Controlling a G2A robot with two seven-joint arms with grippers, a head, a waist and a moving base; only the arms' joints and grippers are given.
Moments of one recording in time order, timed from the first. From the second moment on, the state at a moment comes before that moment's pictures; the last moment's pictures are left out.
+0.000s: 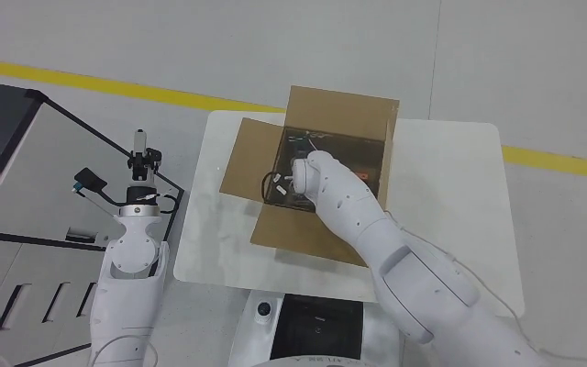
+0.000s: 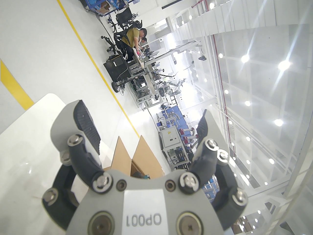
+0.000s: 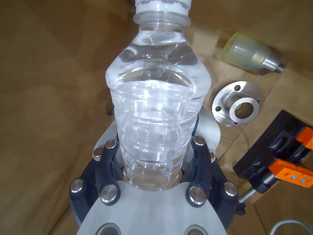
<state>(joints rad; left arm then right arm) 1.63 -1.29 -1.75 -1.69 0.04 -0.31 0.07 -0.56 -1.87 0.76 -0.37 -0.84 0.37 0.70</state>
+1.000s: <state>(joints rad) 1.63 -1.29 -1.75 -1.69 0.04 -0.31 0.07 -1.07 -1.64 0.97 -1.48 -1.44 0.50 1.11</state>
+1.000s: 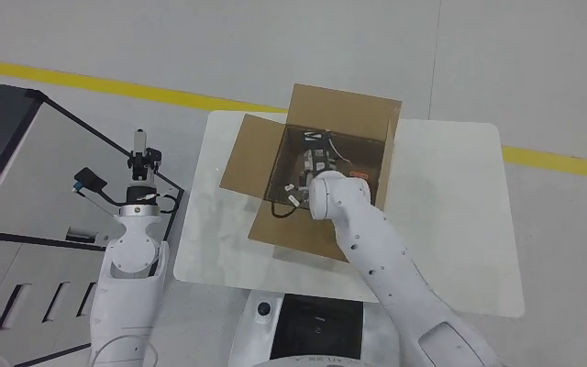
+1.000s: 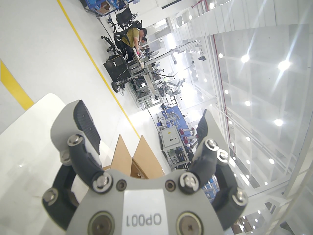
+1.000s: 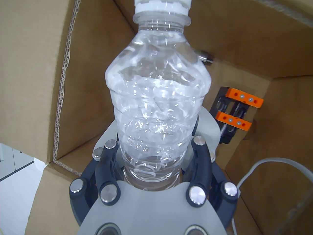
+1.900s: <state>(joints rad) 1.63 -1.29 -1.75 -1.69 0.04 -0.31 0.07 -1.38 -1.62 1.08 -2.01 -1.98 0.56 1.24</state>
